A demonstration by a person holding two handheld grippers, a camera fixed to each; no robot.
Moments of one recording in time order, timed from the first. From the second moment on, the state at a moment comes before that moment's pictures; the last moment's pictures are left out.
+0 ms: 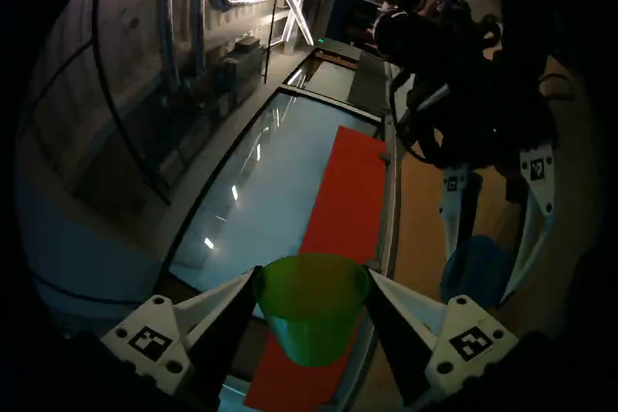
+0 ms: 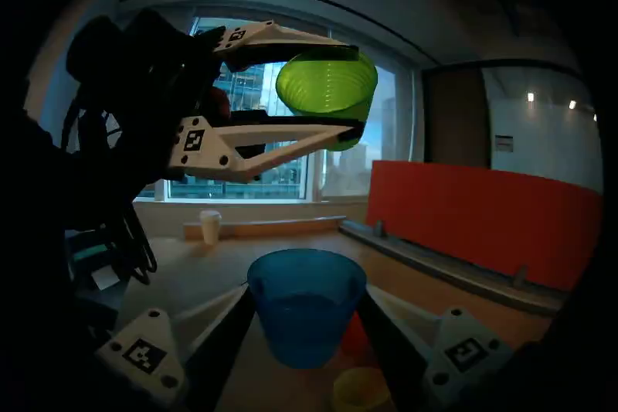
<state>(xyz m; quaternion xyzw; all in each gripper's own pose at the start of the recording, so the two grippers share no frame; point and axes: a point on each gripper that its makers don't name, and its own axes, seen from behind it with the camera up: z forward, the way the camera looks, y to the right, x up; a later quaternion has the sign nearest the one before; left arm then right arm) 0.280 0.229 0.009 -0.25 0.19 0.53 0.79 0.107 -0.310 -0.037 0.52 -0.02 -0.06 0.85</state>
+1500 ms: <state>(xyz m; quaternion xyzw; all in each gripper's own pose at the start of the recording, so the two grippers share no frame) 0.276 0.194 0.028 -0.35 0.03 0.07 0.93 0.117 -0.294 -0.036 0.51 -0.02 -0.05 0.86</state>
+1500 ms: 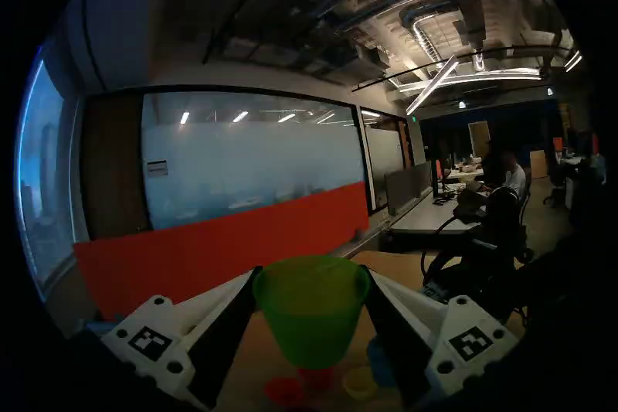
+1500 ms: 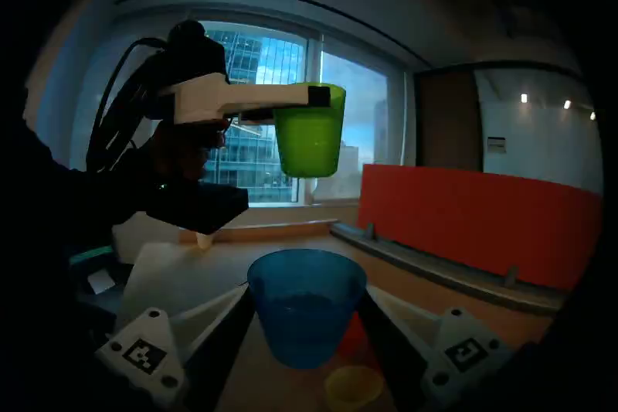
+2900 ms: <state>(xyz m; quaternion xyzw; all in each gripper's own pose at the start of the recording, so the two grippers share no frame) 0.164 0.170 0.009 -0.36 -0.03 0.05 0.93 0.136 -0.181 -0.015 0.42 -0.05 -0.07 0.90</state>
